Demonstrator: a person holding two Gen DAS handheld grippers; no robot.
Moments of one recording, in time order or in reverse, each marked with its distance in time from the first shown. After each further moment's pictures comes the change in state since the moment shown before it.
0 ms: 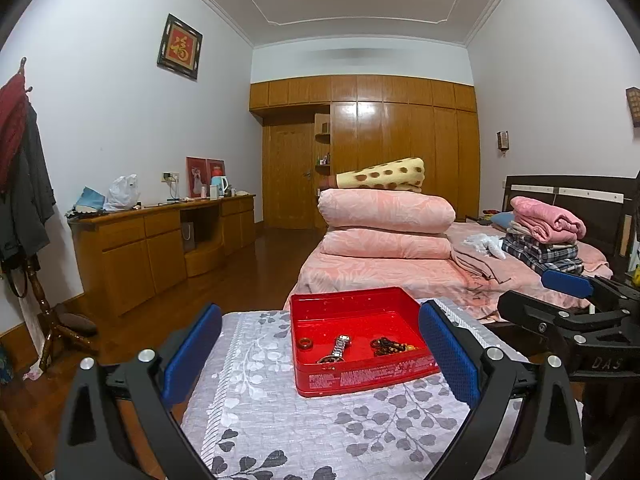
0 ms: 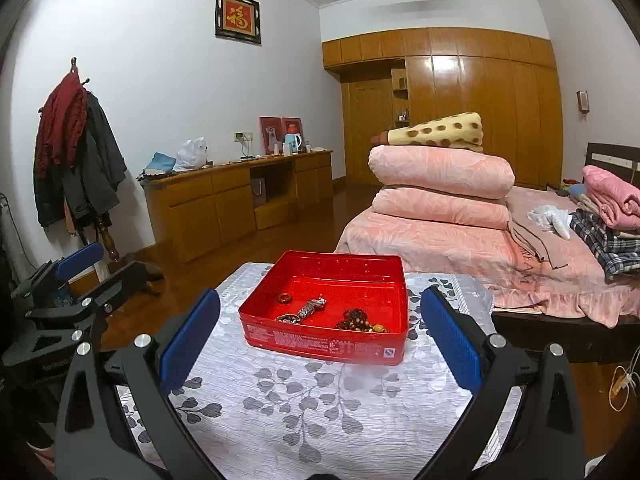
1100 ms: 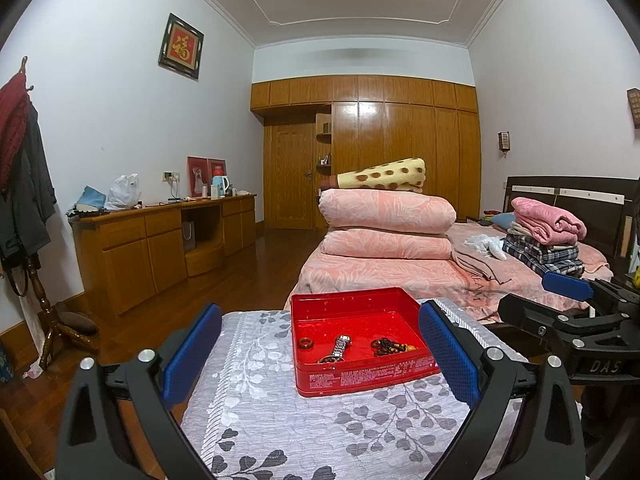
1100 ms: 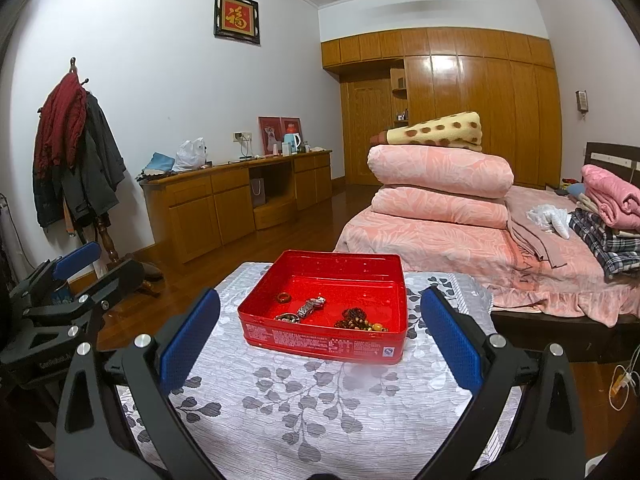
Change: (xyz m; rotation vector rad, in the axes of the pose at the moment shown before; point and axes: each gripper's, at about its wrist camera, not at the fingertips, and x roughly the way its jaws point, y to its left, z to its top) left arm -0.003 -0.002 -0.001 -0.002 -0.001 0.002; right arm -0.001 -0.001 -0.001 -0.001 0.000 -0.001
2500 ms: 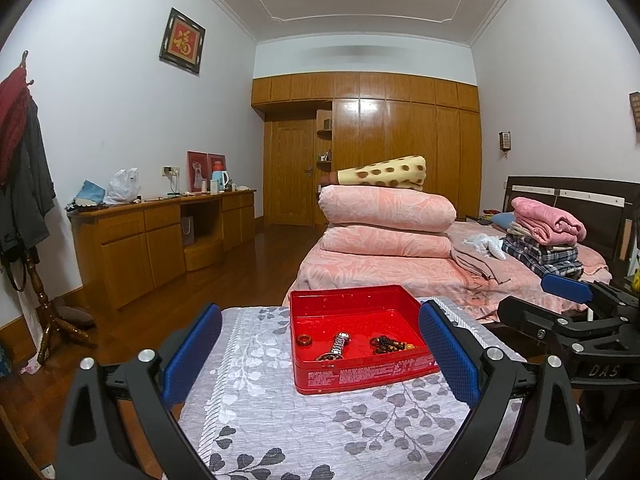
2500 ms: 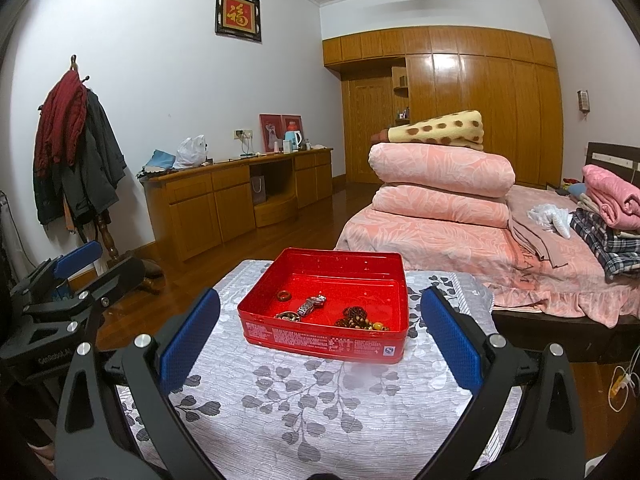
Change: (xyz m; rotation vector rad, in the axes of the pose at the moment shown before) left arm 0.003 0.000 0.000 -0.010 0.013 -0.002; right arm 0.001 0.001 -0.001 -0.002 0.002 0.000
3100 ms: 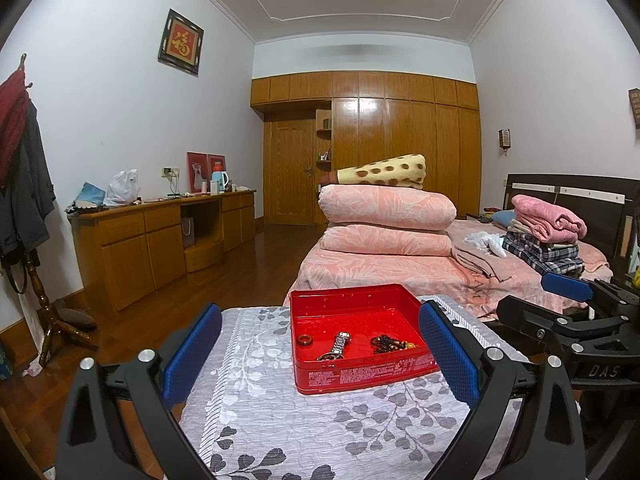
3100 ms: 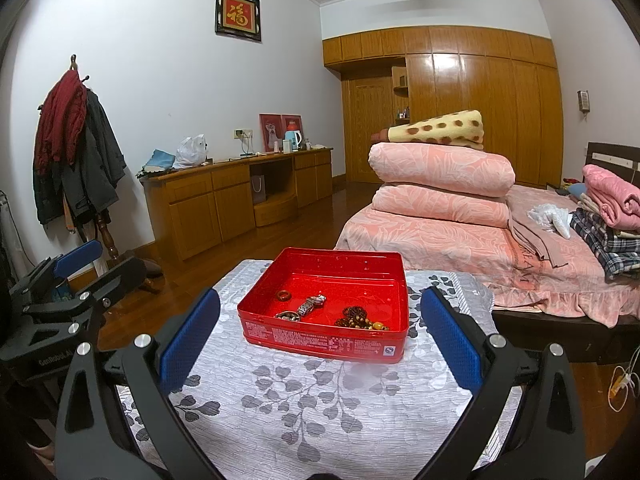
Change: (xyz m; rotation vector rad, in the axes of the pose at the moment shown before) left arm 0.001 -0.003 0.000 0.006 0.003 0.003; right arm 0.000 0.000 0.000 0.001 0.002 -0.001
